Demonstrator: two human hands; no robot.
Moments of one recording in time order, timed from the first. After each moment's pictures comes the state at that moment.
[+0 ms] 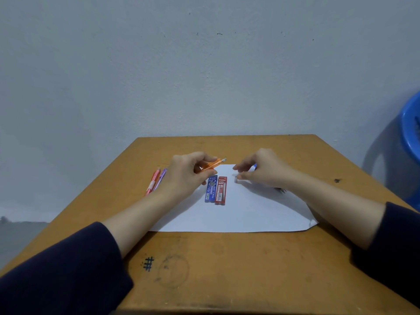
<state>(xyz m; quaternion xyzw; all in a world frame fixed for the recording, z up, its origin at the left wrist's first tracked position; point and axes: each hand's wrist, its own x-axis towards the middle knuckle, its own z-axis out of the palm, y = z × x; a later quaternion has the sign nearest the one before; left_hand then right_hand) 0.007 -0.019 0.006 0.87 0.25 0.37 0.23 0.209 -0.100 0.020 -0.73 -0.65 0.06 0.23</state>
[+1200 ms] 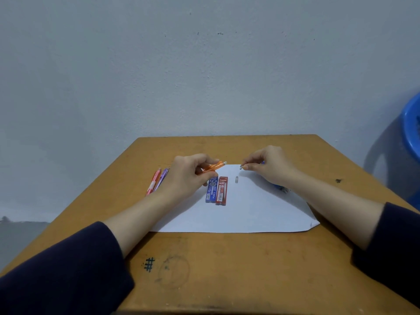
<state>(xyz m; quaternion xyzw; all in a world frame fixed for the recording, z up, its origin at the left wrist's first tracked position) 0.006 -0.018 0.005 0.88 0.24 0.35 0.22 0.224 -0.097 0.012 -0.72 -0.60 0.06 0.34</state>
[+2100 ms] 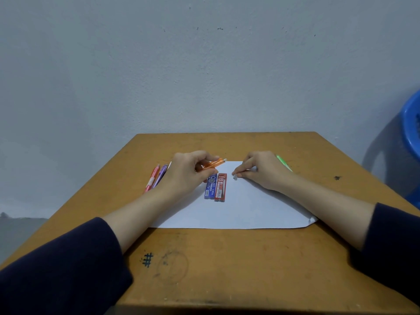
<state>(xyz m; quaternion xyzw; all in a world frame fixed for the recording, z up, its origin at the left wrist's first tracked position) 0.009 -0.016 0.000 0.87 0.24 0.37 0.22 0.216 -0.098 -0.001 -0.69 -0.68 0.00 0.24</state>
